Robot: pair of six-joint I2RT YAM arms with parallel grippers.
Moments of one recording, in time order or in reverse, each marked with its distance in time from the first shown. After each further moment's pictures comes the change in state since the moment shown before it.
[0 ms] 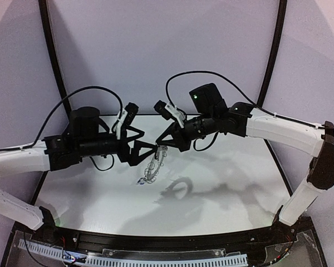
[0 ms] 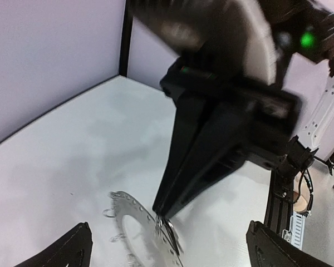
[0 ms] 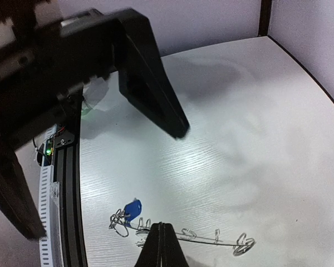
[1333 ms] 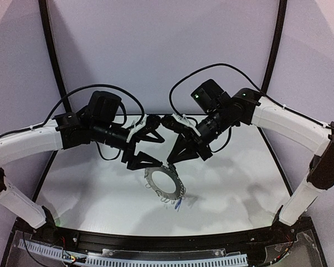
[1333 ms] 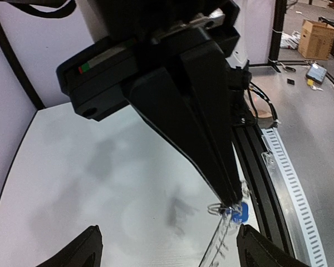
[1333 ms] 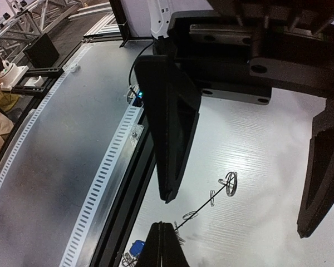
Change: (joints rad) left arm 0.012 0.173 0.315 -0.400 0.399 0.612; right arm 0.000 0.002 0.169 -0.523 -0.377 -0.528
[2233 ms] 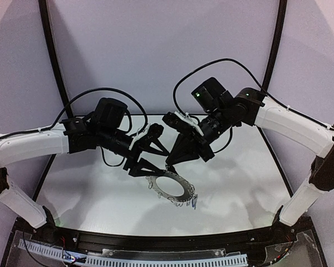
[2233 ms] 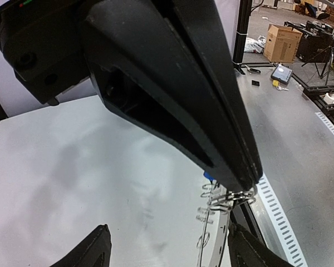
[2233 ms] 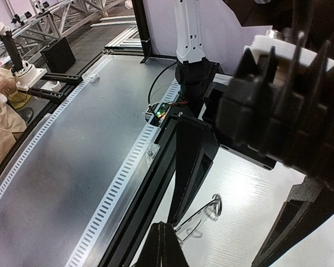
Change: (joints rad) left arm -0.010 0.038 -0.040 0.044 0.163 -0.015; right arm 0.027 -0.026 -0.001 0.019 -0.093 -0.035
